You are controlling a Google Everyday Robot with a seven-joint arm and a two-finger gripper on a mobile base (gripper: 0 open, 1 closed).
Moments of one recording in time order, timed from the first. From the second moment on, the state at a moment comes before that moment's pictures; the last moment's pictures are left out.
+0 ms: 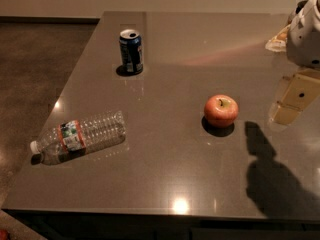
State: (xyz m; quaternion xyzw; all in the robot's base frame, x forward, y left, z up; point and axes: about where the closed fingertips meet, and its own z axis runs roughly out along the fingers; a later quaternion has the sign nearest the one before) arm 0.438 -0.216 0.978 -0.60 0.78 -0.04 0.16
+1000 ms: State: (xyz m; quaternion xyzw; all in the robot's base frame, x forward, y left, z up) arm 0.443 -0.168 0.976 -0.64 0.75 0.00 0.16
